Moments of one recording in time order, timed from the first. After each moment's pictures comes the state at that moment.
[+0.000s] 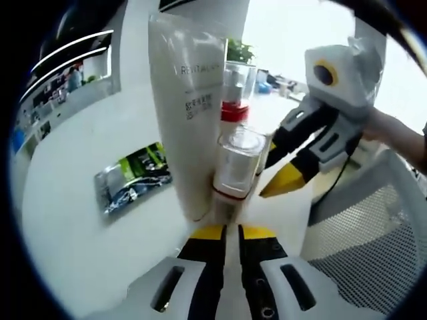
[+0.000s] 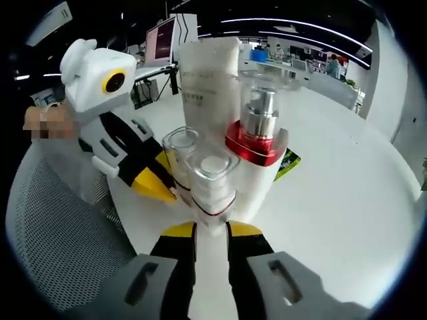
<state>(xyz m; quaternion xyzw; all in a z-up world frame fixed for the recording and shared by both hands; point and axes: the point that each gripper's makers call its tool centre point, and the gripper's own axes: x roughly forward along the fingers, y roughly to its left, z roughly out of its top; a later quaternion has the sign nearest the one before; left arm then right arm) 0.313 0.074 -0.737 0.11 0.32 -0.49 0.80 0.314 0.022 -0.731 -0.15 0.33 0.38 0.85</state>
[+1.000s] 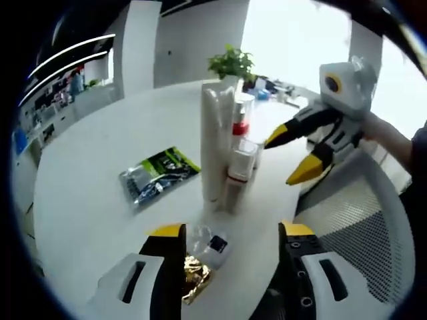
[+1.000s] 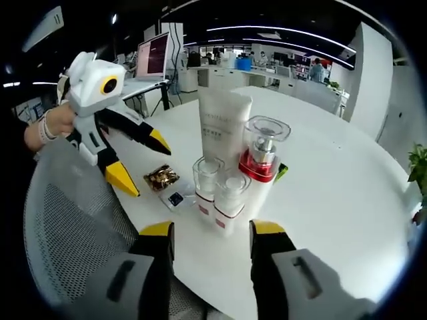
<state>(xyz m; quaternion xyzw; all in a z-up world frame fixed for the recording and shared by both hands) 0.299 0.132 -0.697 0.11 0.31 -0.48 0.81 0.289 0.028 -0.686 -0.14 0.31 0.33 0.88</state>
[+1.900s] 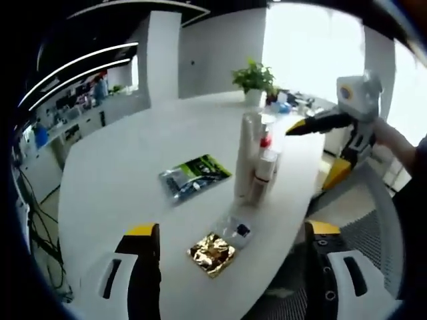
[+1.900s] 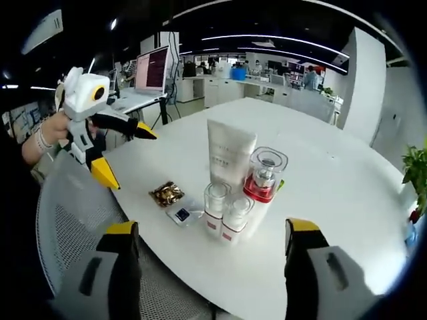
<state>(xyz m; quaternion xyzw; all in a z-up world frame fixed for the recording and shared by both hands) 0.299 0.188 -0.663 0.09 0.28 -0.42 0.86 0.286 0.039 -0.658 -0.13 0.29 0.32 0.89</state>
